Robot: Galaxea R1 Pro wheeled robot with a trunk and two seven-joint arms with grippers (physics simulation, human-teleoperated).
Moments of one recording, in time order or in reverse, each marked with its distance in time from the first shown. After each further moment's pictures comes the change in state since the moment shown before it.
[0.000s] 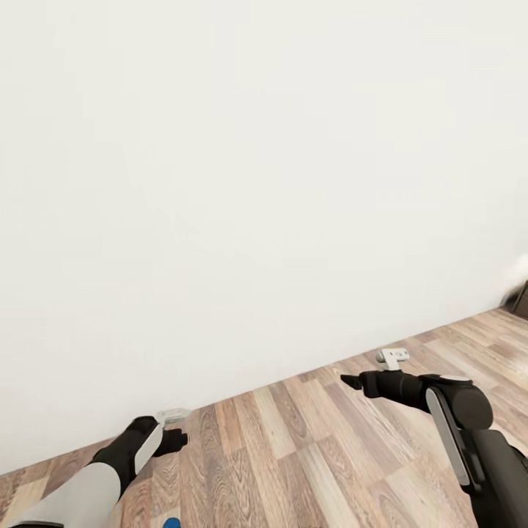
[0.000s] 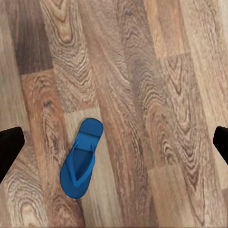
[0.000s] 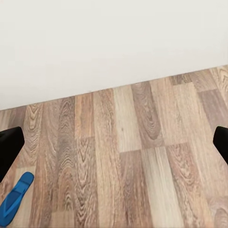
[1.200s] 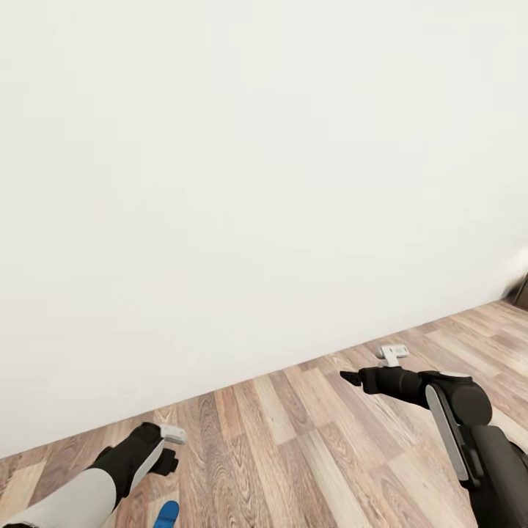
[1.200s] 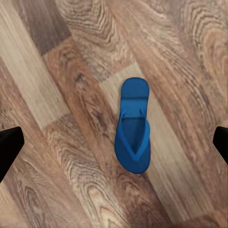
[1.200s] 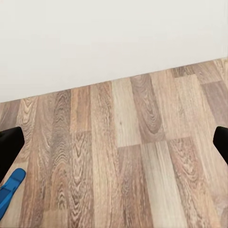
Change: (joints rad) left arm 0.012 0.035 -0.279 0.002 -0.112 0.127 -0.041; right arm -0.015 0.000 0.001 0.001 -0.004 0.000 -0.001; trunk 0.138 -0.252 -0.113
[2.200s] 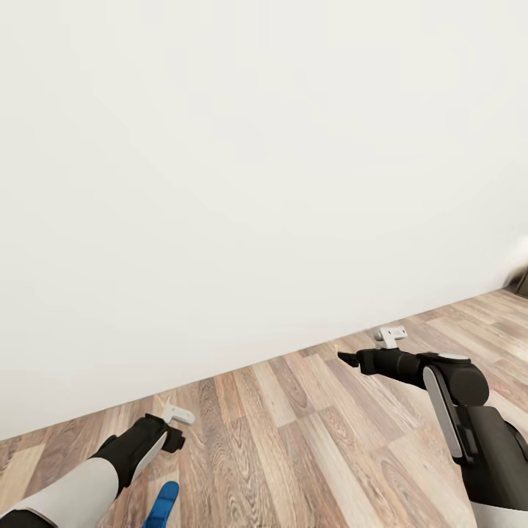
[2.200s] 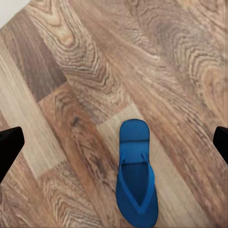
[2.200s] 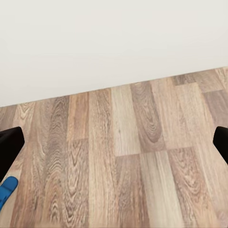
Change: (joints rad) left arm -0.037 0.006 -0.073 0.000 -0.007 -0.171 -0.023; right arm -0.078 0.005 0.006 -0.002 0.000 0.000 0.000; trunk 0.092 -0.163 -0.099
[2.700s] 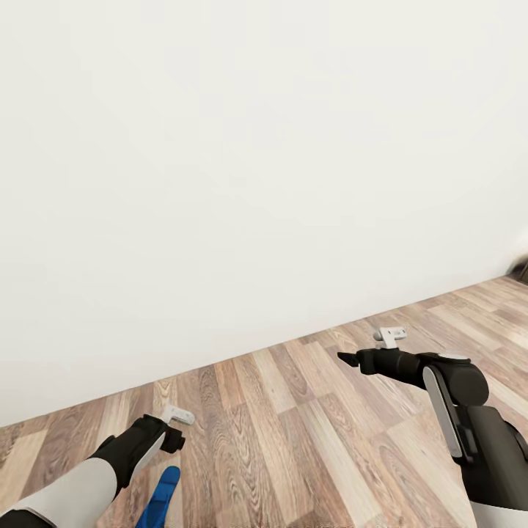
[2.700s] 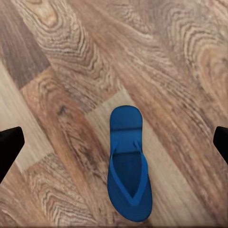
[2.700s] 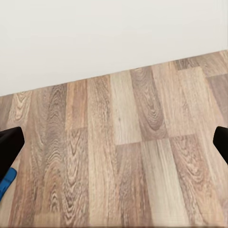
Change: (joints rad) left arm 0.000 0.006 0.000 0.006 0.000 -0.014 -0.026; right arm 0.000 0.000 0.000 0.000 0.000 0.000 0.000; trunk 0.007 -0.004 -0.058
